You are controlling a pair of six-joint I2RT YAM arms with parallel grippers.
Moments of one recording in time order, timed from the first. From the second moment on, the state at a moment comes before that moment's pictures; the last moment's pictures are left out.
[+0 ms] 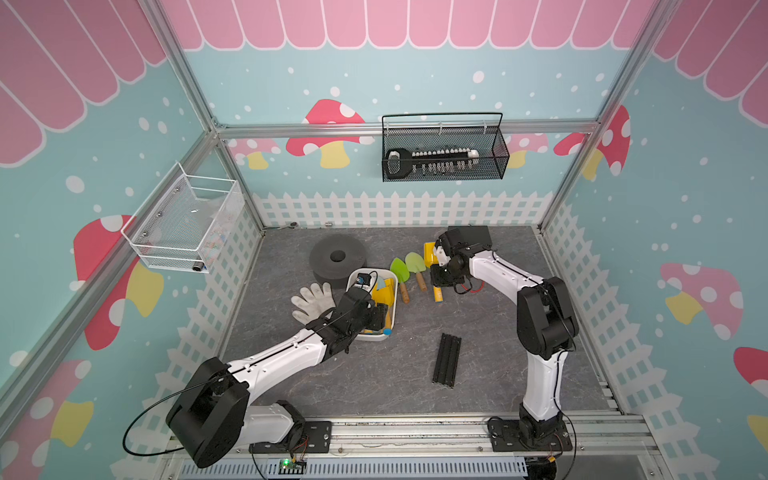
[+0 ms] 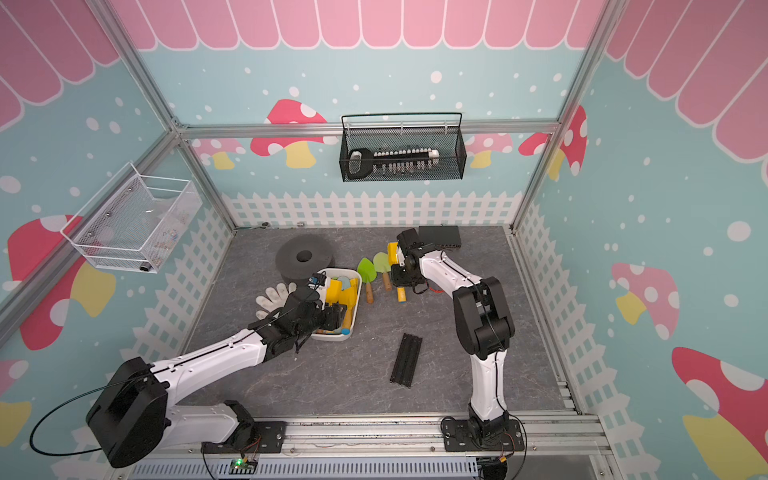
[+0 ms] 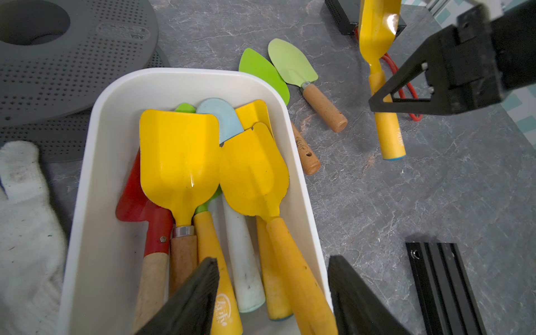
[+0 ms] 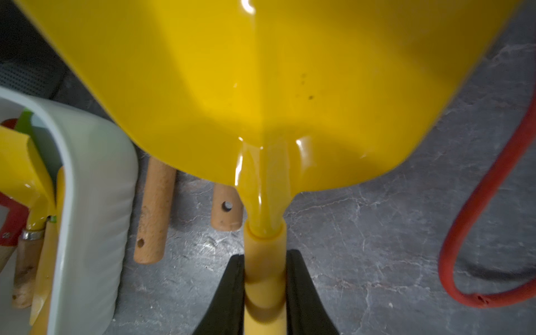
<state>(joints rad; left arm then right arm) -0.64 1.31 0.70 -0.06 -0.12 -0.39 0.38 2.04 1.59 -0.71 -0.14 0.24</state>
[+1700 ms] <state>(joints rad) -0.64 1.31 0.70 -0.07 -0.12 -0.38 0.34 2.21 1.68 -0.61 -0.18 0.37</state>
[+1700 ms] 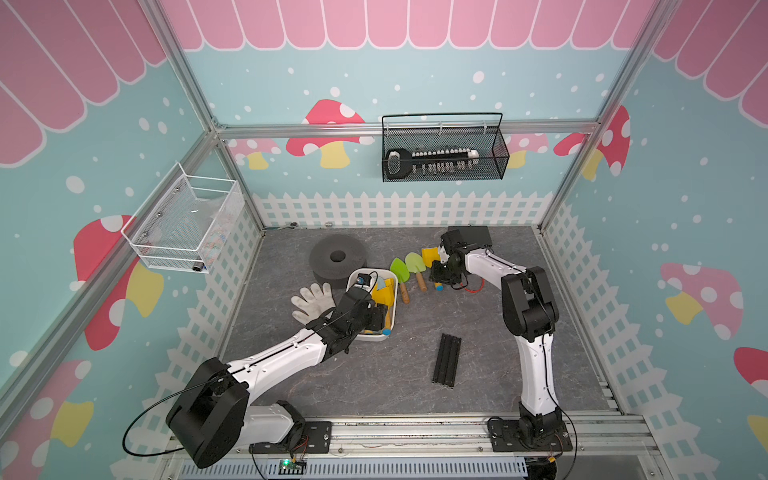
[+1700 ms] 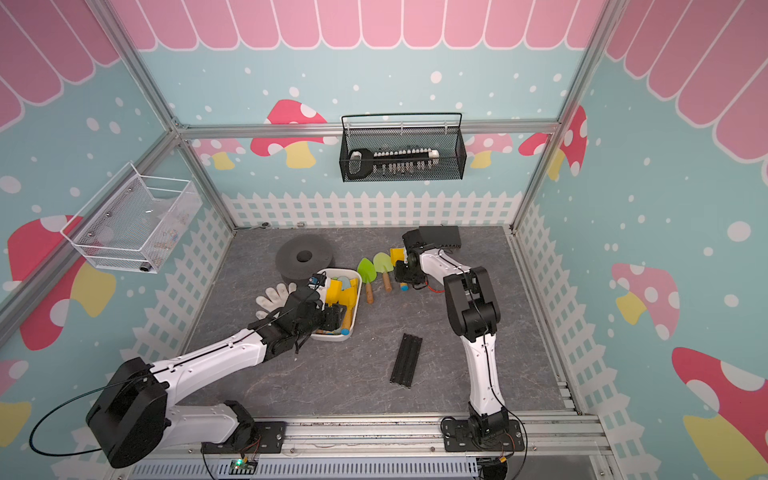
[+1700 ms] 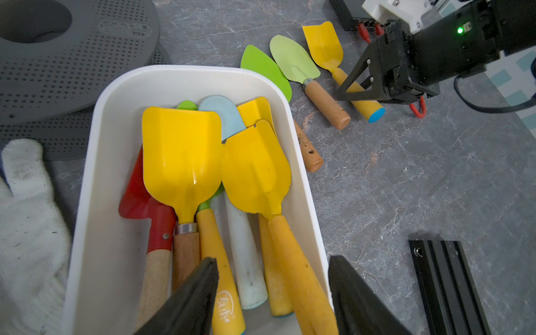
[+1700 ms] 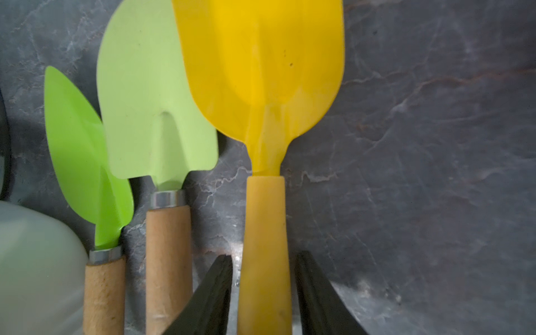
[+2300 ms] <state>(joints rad) -0.64 1.31 0.71 -0.08 -0.12 -0.38 0.37 2.10 1.65 -0.61 -0.13 0.36</state>
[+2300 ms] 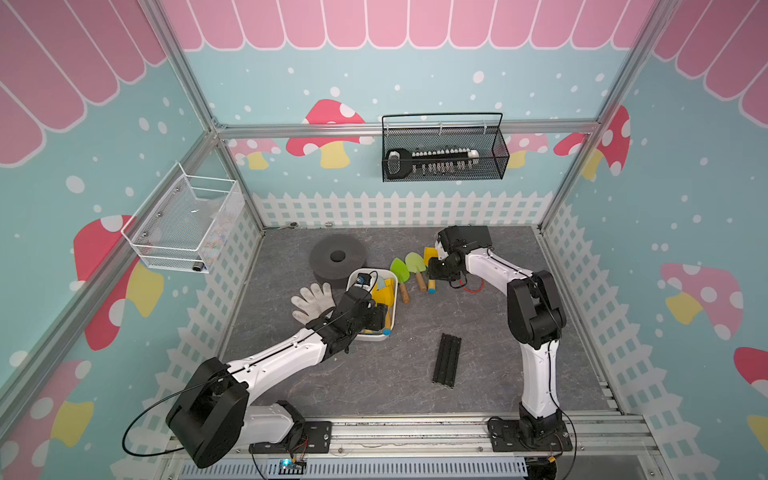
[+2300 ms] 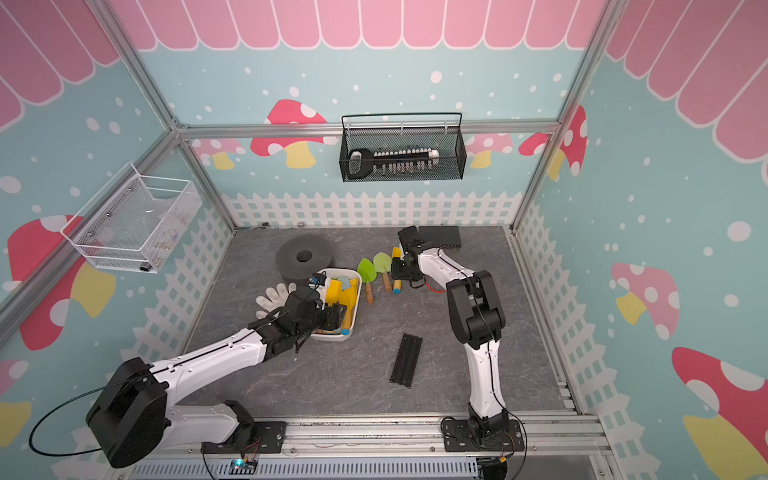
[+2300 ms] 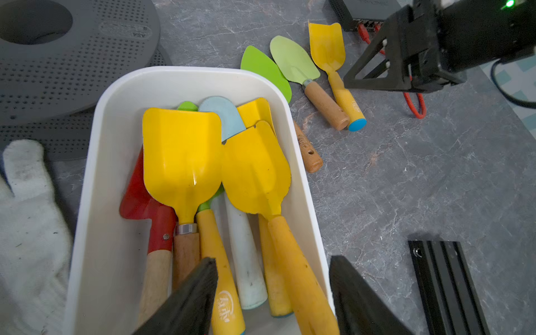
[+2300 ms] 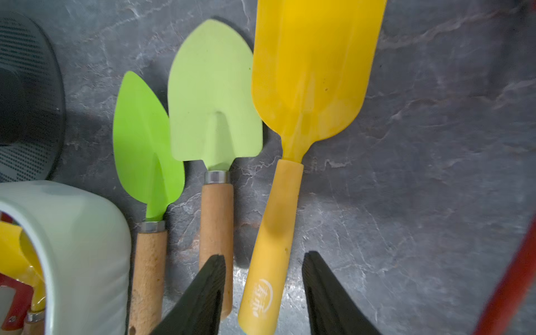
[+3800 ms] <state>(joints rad) -0.55 1.52 0.85 -0.28 -0.28 -0.44 0.37 1.49 1.13 -0.59 -0.30 0.18</state>
